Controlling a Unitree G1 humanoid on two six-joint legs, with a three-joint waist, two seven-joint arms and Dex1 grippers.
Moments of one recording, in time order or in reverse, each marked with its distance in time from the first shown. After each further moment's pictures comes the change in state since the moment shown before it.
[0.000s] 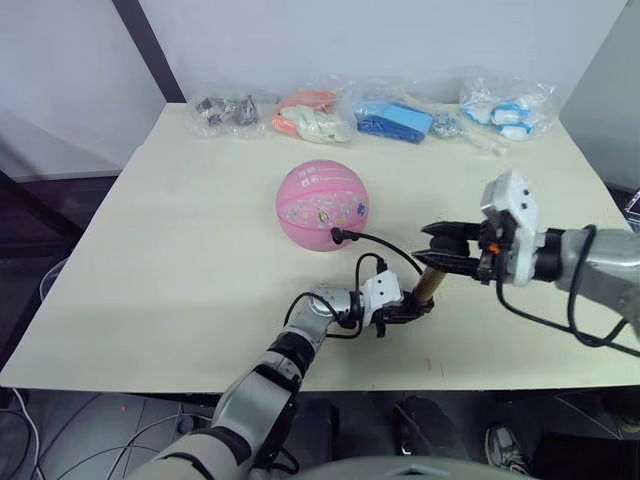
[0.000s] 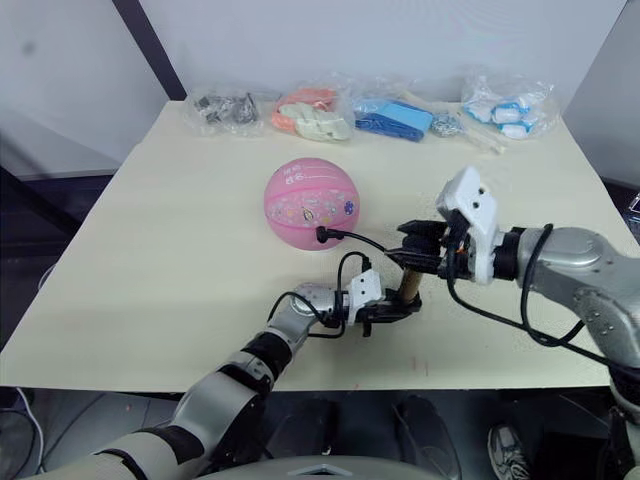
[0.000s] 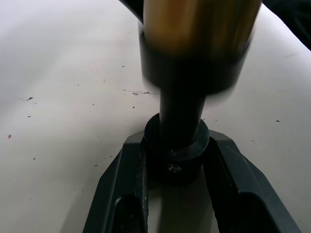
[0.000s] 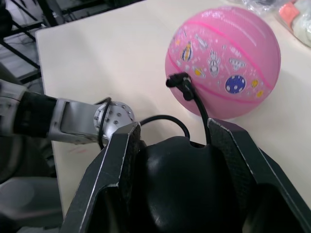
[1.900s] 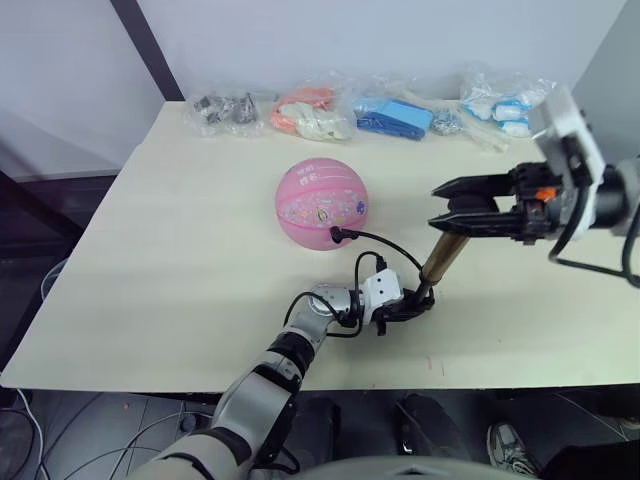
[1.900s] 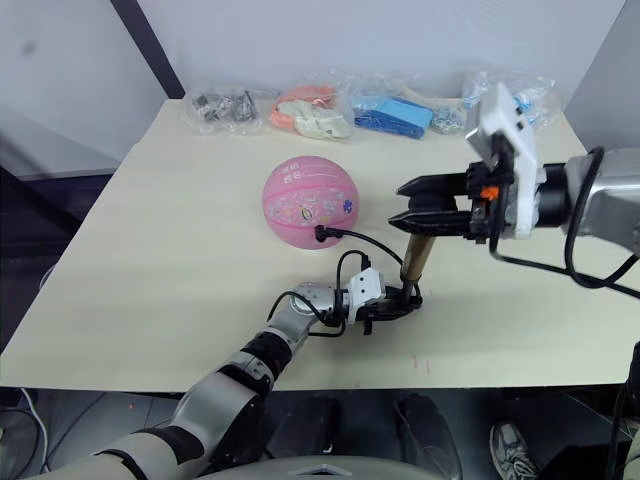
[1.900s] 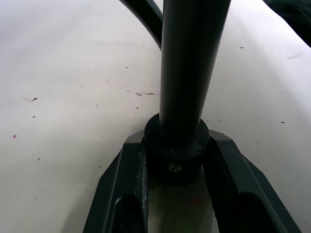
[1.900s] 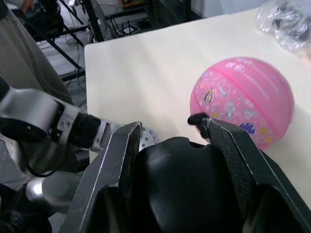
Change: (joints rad) left arm -0.002 -0.001 0.000 0.005 -0.004 -0.008 0.010; right arm -0.327 -0.124 -0.108 0.100 0.198 0.181 0.204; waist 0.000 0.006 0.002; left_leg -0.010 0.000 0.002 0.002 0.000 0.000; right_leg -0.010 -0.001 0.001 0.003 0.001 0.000
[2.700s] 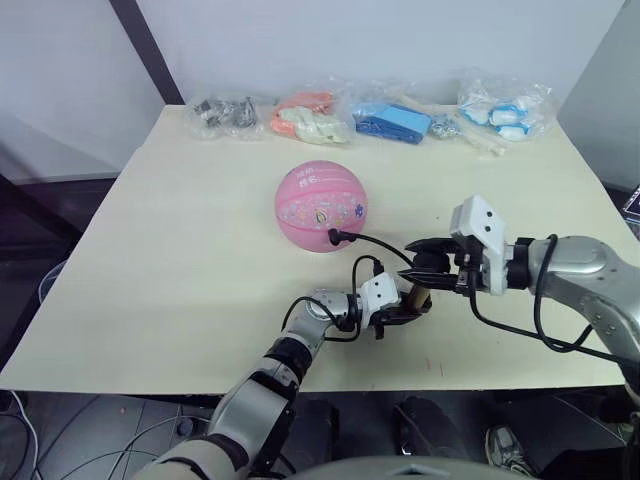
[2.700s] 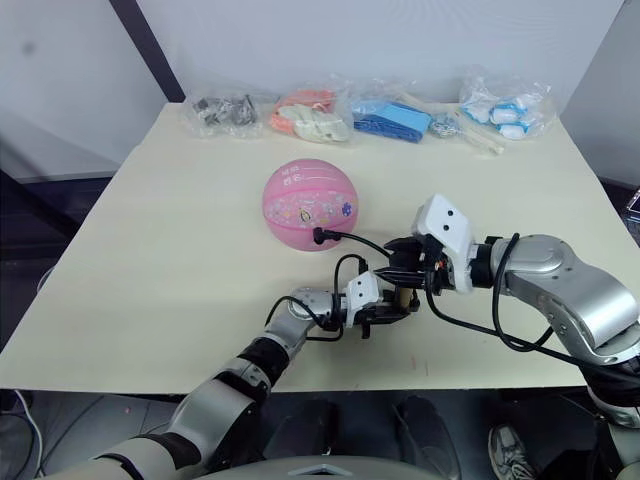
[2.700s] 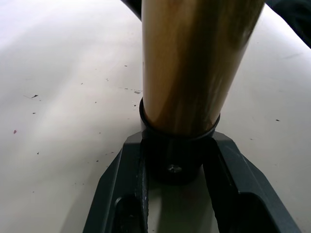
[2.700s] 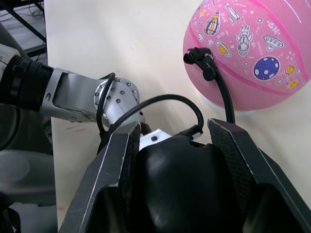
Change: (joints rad) left arm 0.043 0.014 0.000 -0.049 -0.001 0.018 0.007; right arm 0.252 0.127 0.194 -0.041 -0.328 -0.218 -0.052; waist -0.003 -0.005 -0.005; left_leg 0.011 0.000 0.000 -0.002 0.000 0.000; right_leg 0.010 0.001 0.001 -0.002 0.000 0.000
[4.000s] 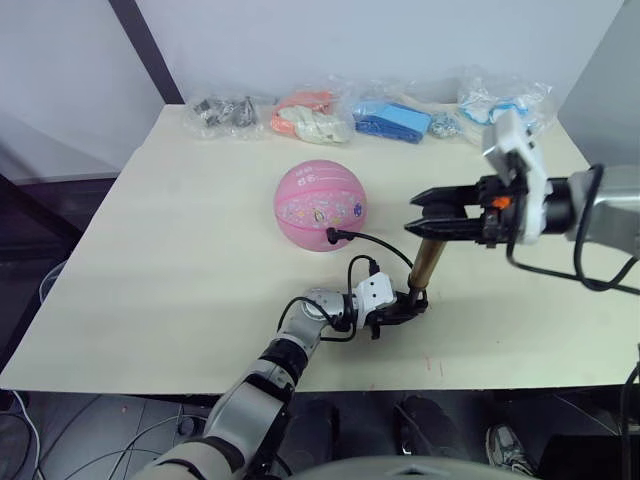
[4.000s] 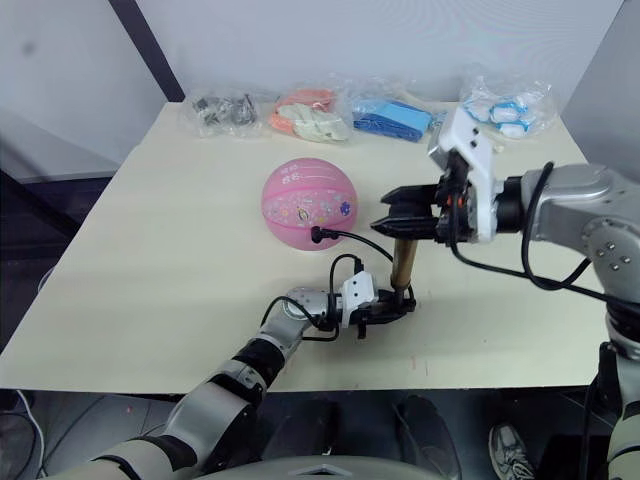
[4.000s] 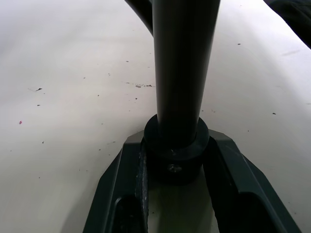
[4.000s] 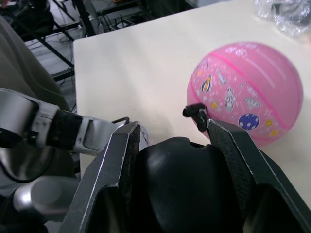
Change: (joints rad) left arm 0.016 0.019 0.000 -0.031 -0.011 0.014 -0.016; right arm -0.246 0.001 -0.066 0.063 0.199 0.203 -0.023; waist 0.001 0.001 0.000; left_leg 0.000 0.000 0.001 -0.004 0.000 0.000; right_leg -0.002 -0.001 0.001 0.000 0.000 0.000
